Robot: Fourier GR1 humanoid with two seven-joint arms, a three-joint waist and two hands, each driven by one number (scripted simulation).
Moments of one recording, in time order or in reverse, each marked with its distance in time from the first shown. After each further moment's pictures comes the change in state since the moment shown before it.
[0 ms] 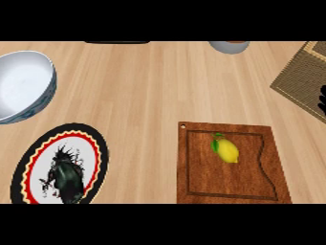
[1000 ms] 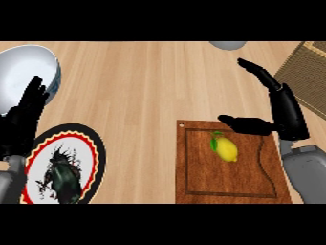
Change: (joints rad) left arm -0.226 -0.191 -0.069 -0.031 0.098 -0.059 0.034; right arm -0.240 0.240 0.242 -0.127 0.435 -0.242 -0.204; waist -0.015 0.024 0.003
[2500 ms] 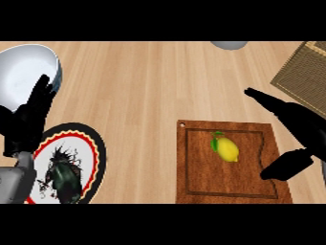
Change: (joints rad) left arm -0.027 -0.086 0.051 0.020 -0.085 -0.048 0.020; right arm 0.092 -0.179 -0.011 -0.279 0.008 0.690 0.491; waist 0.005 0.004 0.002
